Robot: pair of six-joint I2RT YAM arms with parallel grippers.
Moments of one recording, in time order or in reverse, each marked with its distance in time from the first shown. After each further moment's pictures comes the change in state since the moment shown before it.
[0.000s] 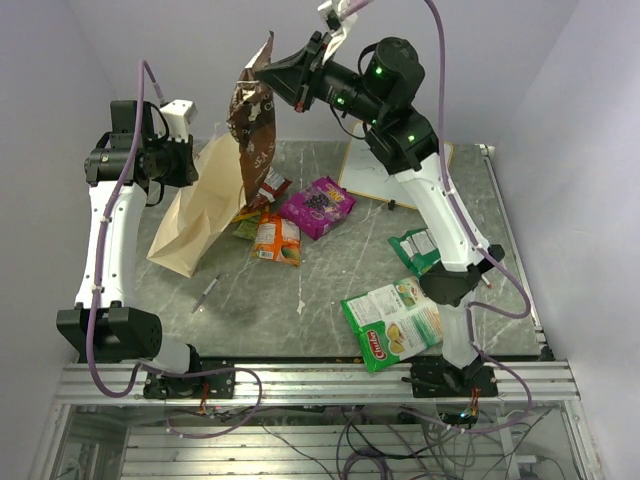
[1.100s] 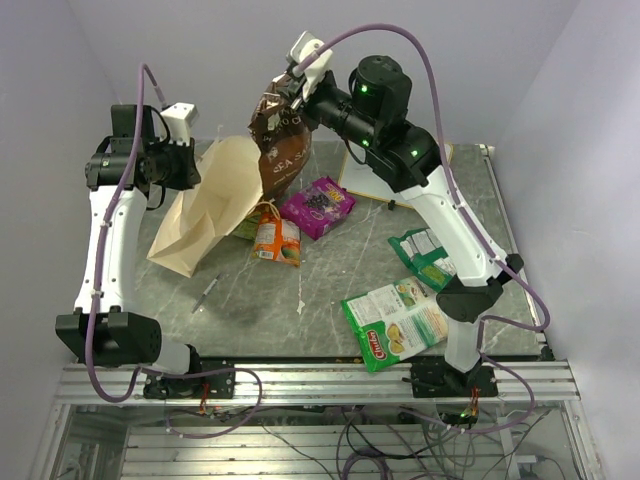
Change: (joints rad) left arm -0.002 -0.026 -0.036 0.017 0.025 0.000; right arm 0.101 -0.163 -0.223 -0.171 0.363 -0.656
